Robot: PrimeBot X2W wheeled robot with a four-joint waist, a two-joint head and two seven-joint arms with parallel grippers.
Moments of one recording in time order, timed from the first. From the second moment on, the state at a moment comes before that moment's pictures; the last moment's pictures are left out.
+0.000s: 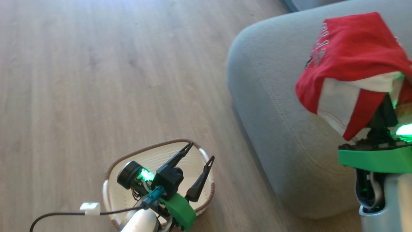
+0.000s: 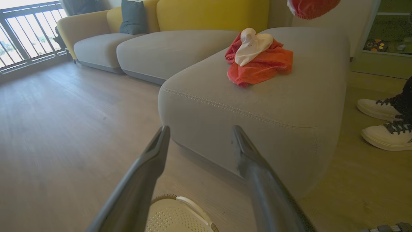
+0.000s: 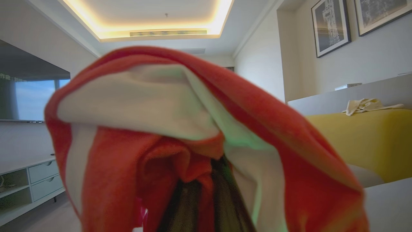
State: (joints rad) left arm -0.16 0.07 -0.49 0.27 -0.05 -0.13 -0.26; right arm -0.13 -0.05 -0.06 -0.19 0.22 0.13 -0.26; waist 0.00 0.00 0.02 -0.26
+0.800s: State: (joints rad) left arm -0.25 0.10 -0.56 0.25 -0.07 -0.13 -0.26; right arm -0.10 -0.04 -0.19 -0.24 0.29 0.13 -0.26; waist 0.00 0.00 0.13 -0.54
